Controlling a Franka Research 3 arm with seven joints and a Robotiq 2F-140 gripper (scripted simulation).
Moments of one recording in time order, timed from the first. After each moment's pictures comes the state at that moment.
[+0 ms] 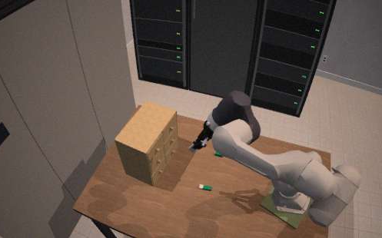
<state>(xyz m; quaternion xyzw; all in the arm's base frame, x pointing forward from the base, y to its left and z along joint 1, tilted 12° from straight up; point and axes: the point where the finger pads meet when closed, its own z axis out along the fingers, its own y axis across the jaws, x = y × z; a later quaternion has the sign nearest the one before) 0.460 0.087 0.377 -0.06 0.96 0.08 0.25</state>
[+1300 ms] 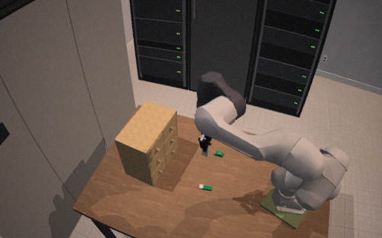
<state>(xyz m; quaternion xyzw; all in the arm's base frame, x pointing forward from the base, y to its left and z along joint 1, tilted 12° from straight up) 0.407 0.085 0.385 -0.04 0.99 0.10 0.03</state>
